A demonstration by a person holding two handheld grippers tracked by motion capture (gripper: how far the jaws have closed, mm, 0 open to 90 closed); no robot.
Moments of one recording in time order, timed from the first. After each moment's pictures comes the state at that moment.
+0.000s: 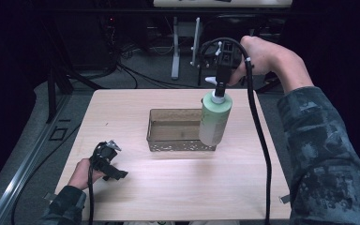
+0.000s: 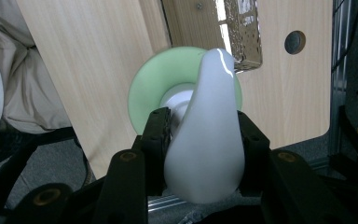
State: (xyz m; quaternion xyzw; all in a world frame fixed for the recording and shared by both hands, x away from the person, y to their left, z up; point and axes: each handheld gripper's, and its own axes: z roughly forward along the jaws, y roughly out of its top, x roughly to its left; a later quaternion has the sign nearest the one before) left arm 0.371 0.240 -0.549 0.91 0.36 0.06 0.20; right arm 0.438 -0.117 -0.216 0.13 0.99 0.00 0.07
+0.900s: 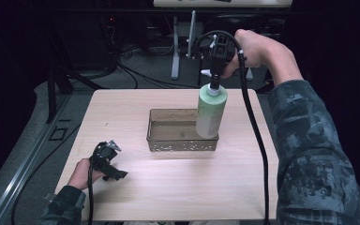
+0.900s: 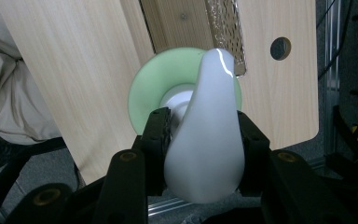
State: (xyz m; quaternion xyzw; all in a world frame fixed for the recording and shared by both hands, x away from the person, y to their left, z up) left arm 0.370 0.240 -0.548 0.91 0.36 0.06 0.20; right arm 0.462 -0.109 -0.214 0.14 0.99 0.00 0.07
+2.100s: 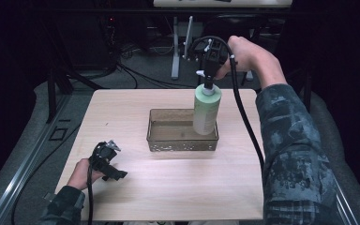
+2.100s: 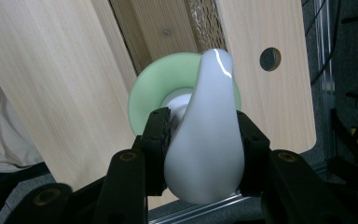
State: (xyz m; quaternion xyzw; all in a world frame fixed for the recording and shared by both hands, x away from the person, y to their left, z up) left arm 0.369 0.241 -0.547 0.91 0.36 0.06 0.21; right arm 0.486 -0.103 -0.240 0.16 0.98 0.02 0.09
